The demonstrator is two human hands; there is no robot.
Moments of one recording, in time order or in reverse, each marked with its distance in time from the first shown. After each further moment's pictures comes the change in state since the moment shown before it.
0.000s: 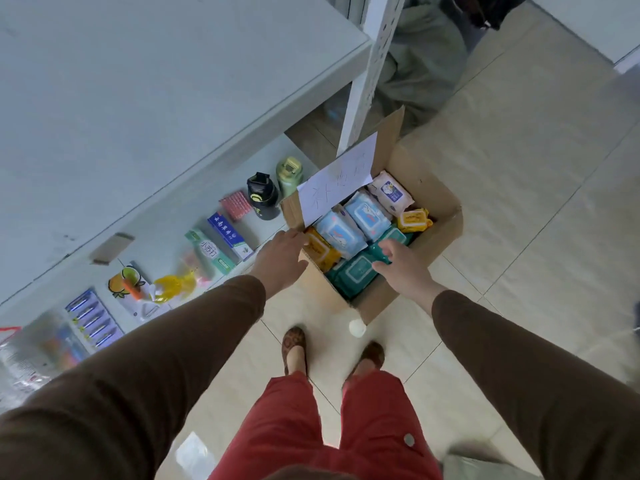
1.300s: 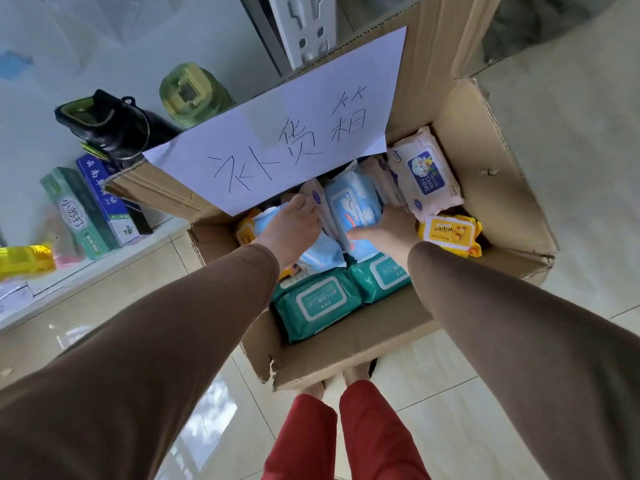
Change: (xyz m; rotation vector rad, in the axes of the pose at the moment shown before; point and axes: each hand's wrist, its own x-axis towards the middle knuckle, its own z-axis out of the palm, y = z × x) left_hand 0.316 0.013 0.230 0.933 -0.257 0.207; right_hand 0.393 0.161 0.054 -0.048 -0.252 0.050
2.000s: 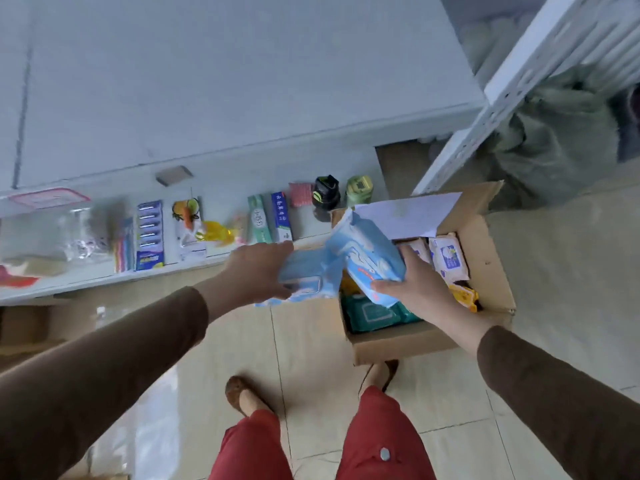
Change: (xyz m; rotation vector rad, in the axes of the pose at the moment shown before) left_hand -0.465 -0.084 -0.121 -0.961 0.083 -0.660; right_hand -0.392 -0.208 -0.043 -0.186 -0.032 -0.485
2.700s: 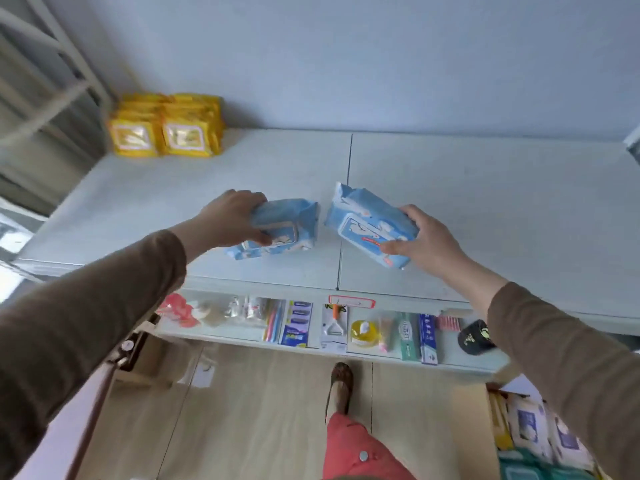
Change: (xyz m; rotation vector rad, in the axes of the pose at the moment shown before) left_hand -0.172 -0.473 -0.226 -0.132 0.407 -0.308; right_hand 0.095 -0.497 0.145 -0.046 0.044 -0.520
